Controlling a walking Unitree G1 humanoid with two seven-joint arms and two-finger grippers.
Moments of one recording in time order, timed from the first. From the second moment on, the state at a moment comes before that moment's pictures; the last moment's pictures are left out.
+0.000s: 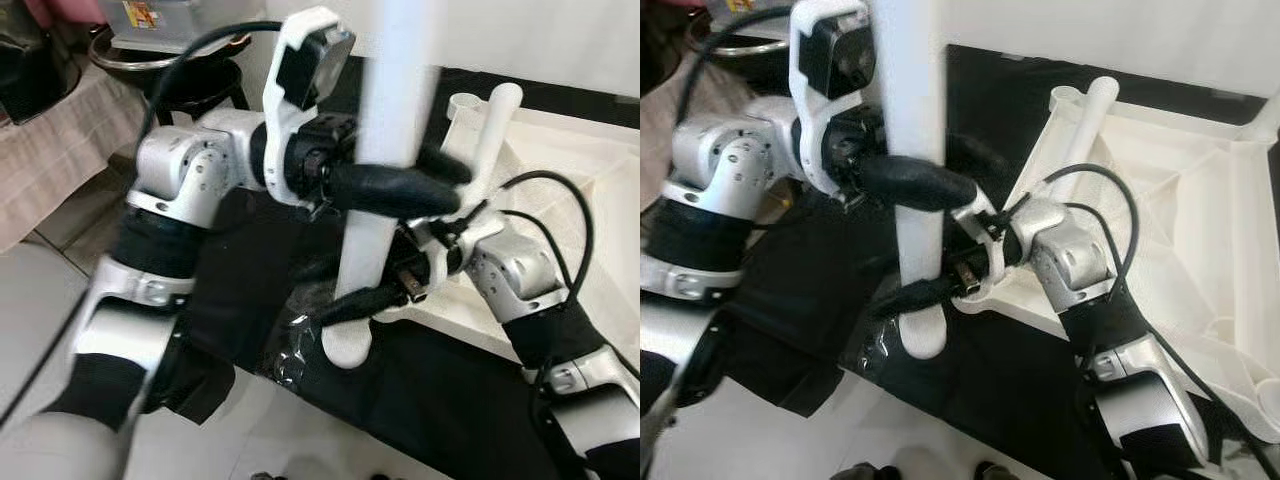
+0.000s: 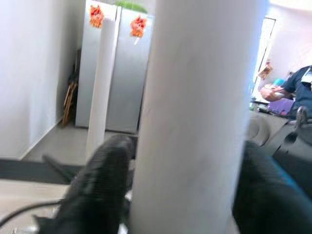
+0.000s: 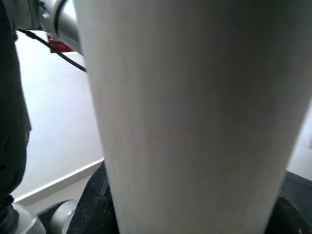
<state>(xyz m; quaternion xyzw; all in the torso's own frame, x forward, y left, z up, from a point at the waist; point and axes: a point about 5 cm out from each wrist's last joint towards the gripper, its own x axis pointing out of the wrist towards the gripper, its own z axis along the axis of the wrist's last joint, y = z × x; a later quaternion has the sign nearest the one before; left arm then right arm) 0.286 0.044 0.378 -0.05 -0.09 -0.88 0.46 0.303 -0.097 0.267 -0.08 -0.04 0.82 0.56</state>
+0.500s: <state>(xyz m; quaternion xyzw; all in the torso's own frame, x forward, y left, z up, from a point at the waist) 0.317 0.119 0.345 -0.07 -0.10 -0.74 0.66 0.326 -0.140 0.267 -0.07 -0.02 0.74 0.67</state>
